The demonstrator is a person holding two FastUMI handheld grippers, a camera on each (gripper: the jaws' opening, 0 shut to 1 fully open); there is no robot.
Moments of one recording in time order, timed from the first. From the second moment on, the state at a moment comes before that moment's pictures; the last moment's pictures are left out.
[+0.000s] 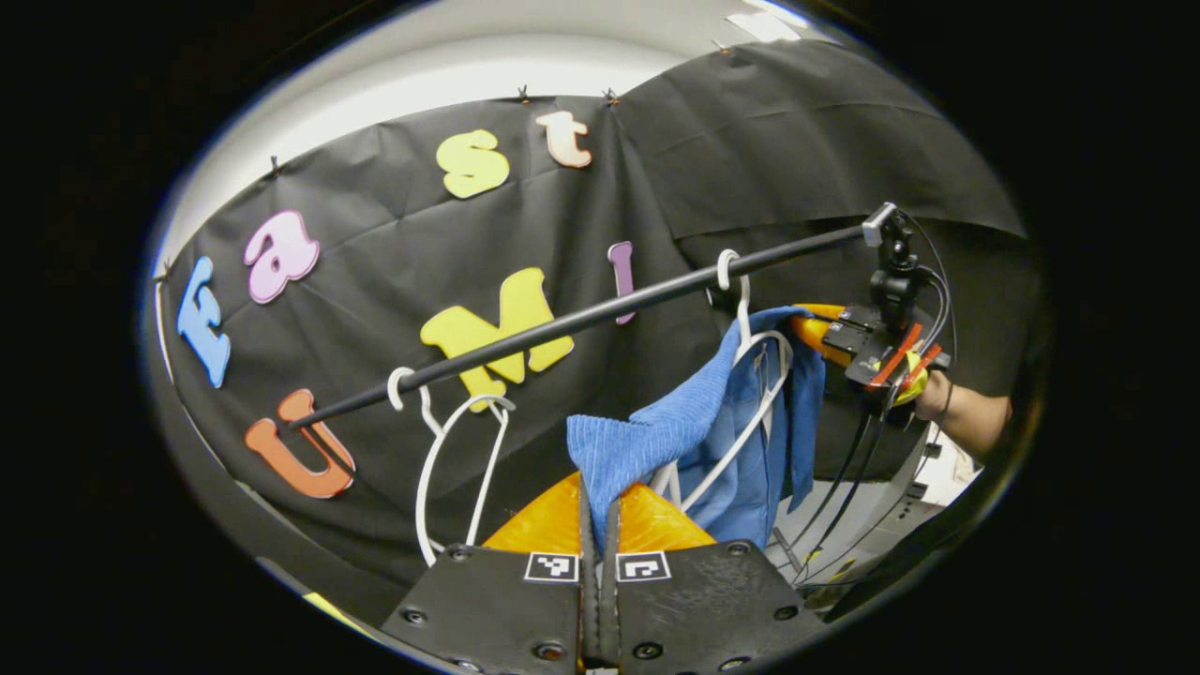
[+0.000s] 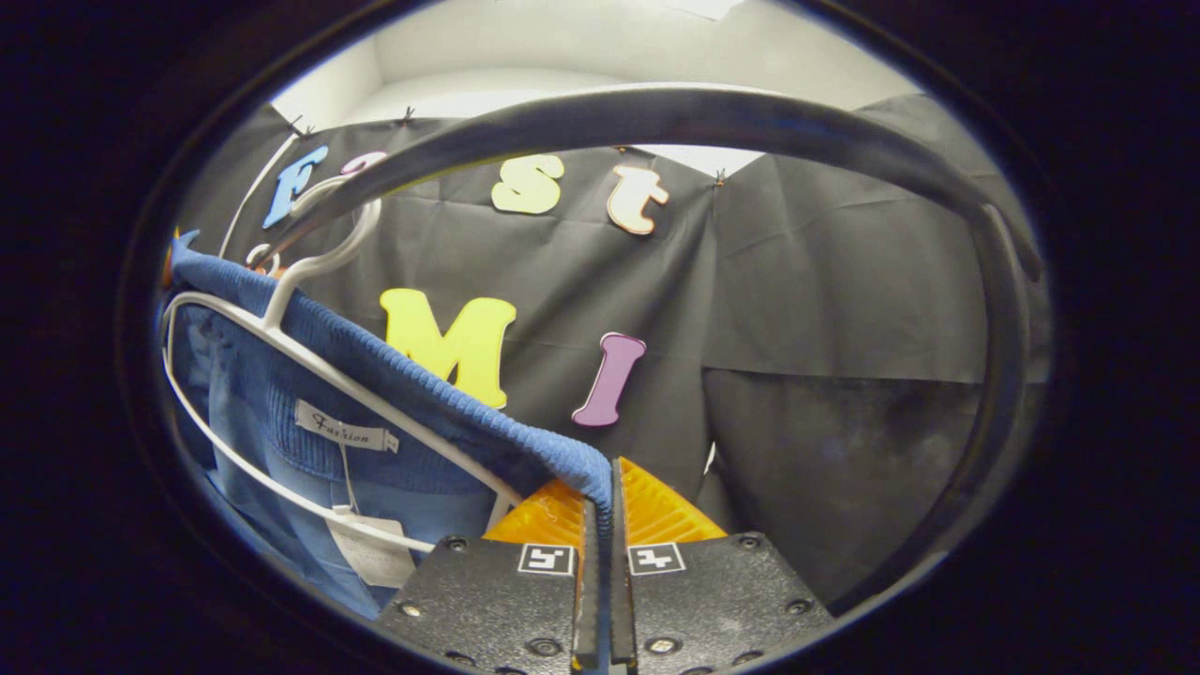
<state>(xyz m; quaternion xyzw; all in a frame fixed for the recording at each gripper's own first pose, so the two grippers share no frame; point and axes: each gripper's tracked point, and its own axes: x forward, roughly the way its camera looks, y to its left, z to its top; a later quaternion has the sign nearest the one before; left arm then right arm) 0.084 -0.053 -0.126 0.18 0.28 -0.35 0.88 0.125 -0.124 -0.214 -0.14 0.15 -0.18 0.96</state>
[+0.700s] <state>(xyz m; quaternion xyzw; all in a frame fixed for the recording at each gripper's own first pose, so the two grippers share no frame) 0.083 -0.046 -0.147 -0.05 0.28 -0.55 0.79 0.127 -0.125 -0.215 -0.13 0.18 -0.12 0.97</state>
